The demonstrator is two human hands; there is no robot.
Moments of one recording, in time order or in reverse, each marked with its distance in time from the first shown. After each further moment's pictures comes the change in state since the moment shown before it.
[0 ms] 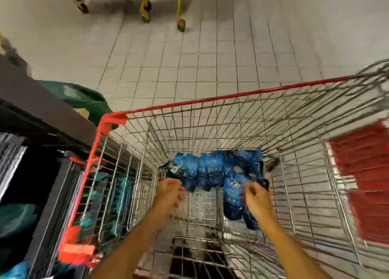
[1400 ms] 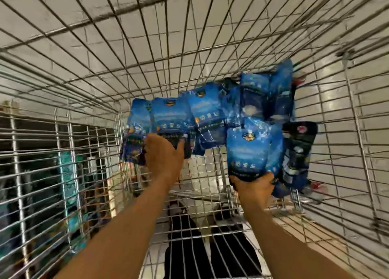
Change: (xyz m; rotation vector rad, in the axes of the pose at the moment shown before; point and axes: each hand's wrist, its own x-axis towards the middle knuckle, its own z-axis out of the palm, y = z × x) left_hand 0.285 -0.178 0.134 0.876 0.252 0.178; right_hand 0.150 0.254 0.155 -0.192 0.466 0.478
